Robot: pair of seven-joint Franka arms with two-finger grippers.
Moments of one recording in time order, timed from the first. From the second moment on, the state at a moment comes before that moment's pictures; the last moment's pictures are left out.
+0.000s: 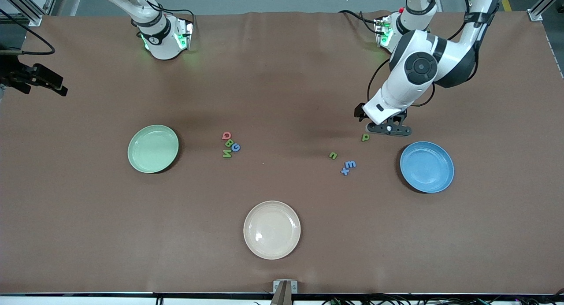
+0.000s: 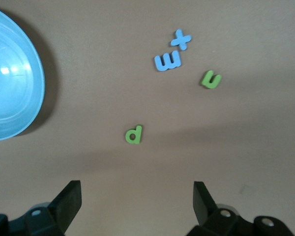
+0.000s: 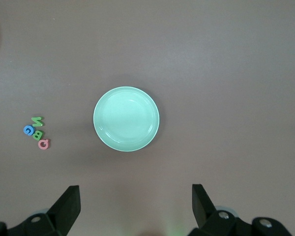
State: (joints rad) left arm -0.08 0.07 -0.37 -2.26 -0.01 2.25 -0.30; right arm 0.02 -0.14 -0.09 -1.74 0.00 1.56 0.01
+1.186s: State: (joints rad) left arm -0.06 0.37 -0.37 -2.35 0.25 2.63 -0.46; right arm 0.02 -0.14 -0.09 -1.74 0.00 1.56 0.01
